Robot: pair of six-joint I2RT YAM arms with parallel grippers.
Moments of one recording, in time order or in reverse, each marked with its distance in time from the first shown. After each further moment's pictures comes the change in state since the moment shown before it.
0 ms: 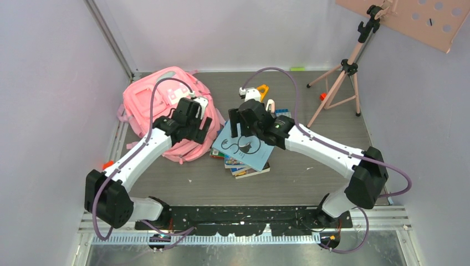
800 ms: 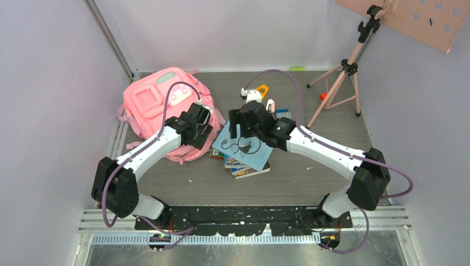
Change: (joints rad) left arm -0.063 0.108 -0.026 -0.038 -0.172 0.013; right arm -0.004 -0.038 -0.056 0.052 -0.048 0.047
